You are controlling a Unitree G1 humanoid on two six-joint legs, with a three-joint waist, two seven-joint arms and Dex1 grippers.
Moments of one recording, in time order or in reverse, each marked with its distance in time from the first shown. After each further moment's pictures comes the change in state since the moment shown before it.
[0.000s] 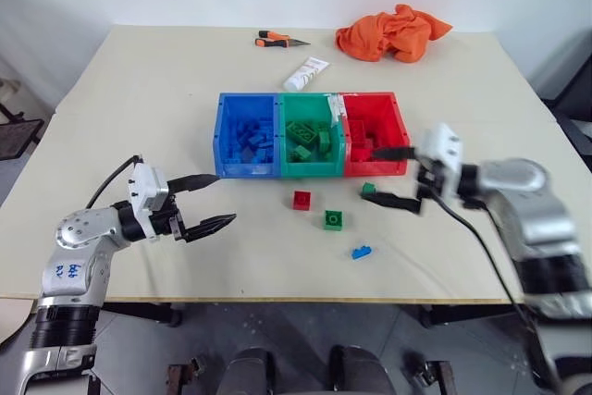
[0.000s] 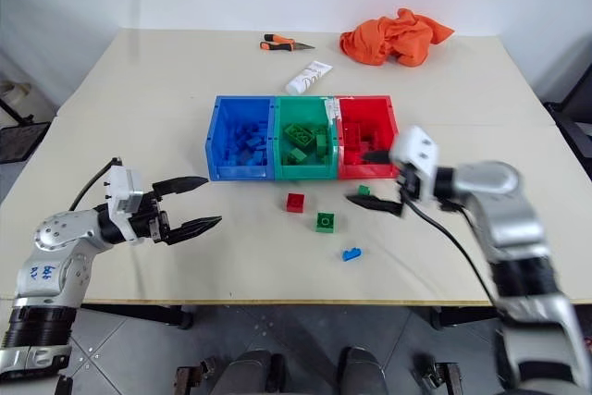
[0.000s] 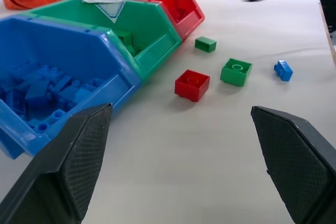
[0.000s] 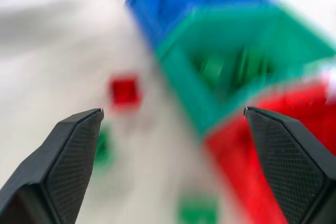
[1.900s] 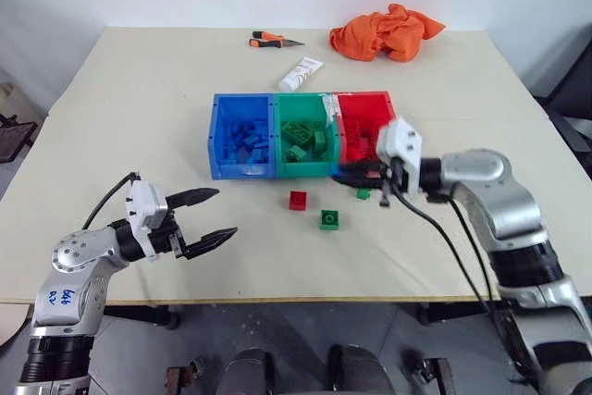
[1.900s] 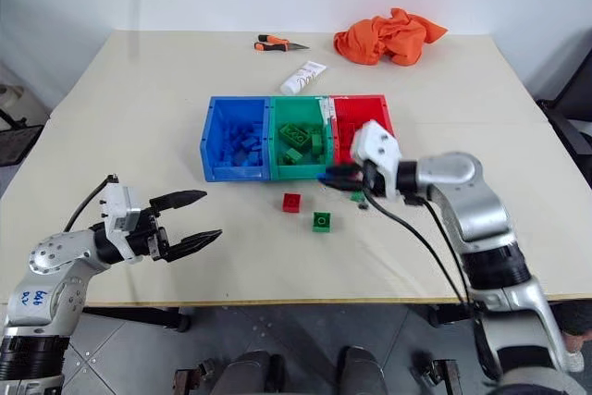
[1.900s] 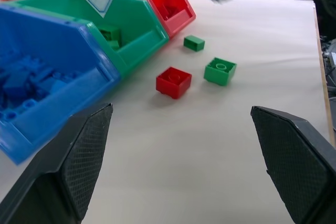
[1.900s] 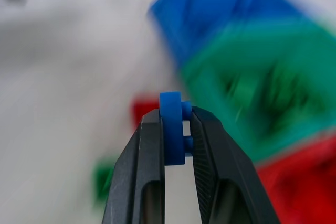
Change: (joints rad) left arm 0.149 -0.032 0.038 -0.202 -0.027 0.065 0.092; right arm -0.286 0.261 0.184 0.035 -0.060 0.096 -0.144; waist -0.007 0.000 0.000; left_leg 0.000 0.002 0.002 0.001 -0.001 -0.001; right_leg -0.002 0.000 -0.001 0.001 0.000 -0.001
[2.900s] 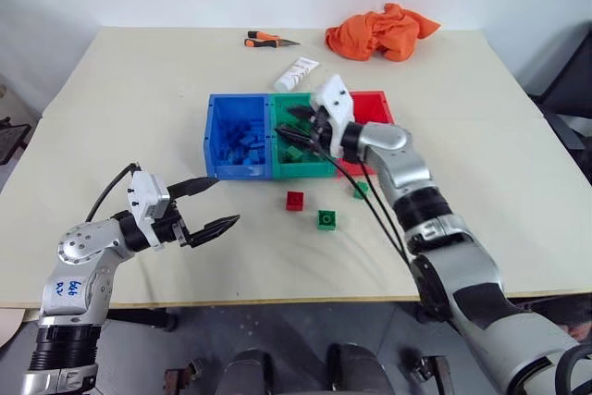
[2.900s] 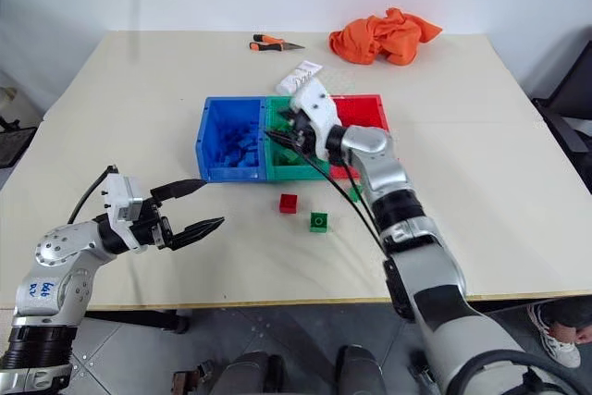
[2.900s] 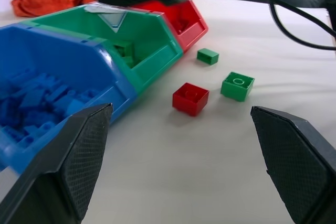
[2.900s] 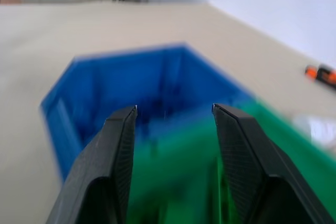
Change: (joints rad) left arm -0.066 -0.013 -0.030 0.051 0.007 -0.023 0.013; right arm -0.164 0.229 -0.016 0.475 -0.120 -0.339 -0.078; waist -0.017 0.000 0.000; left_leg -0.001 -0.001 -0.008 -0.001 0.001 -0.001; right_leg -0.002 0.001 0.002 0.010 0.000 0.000
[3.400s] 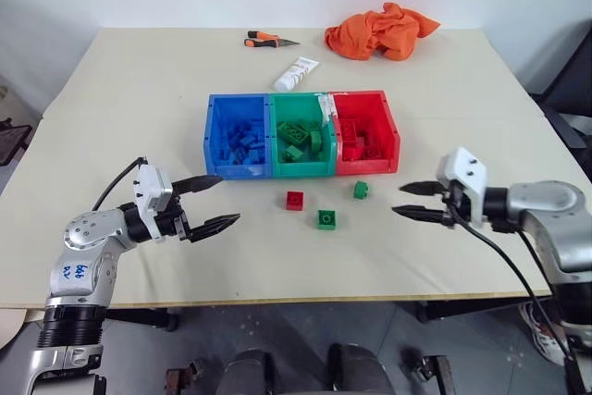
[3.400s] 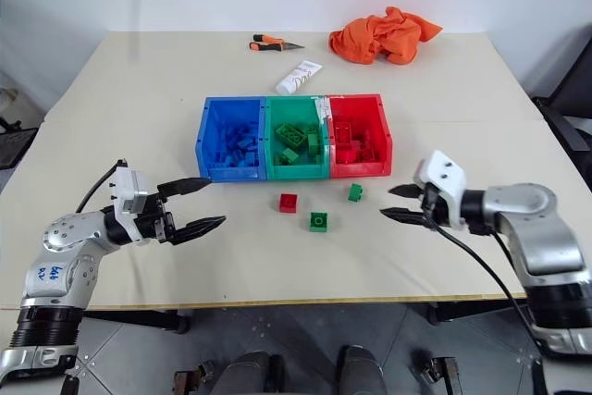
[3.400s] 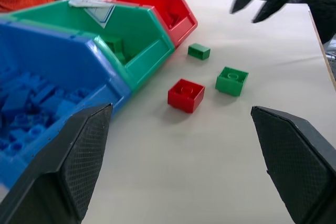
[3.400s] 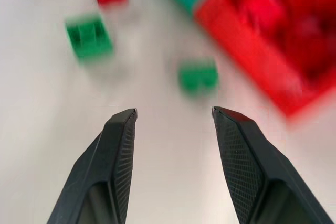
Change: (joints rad) left arm -0.080 0.013 -0.019 0.141 0.016 -0.030 -0.095; right arm 0.575 -0.587 -0.194 -0.562 0.127 0.391 0.164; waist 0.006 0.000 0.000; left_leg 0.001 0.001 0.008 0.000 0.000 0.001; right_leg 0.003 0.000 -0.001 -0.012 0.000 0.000
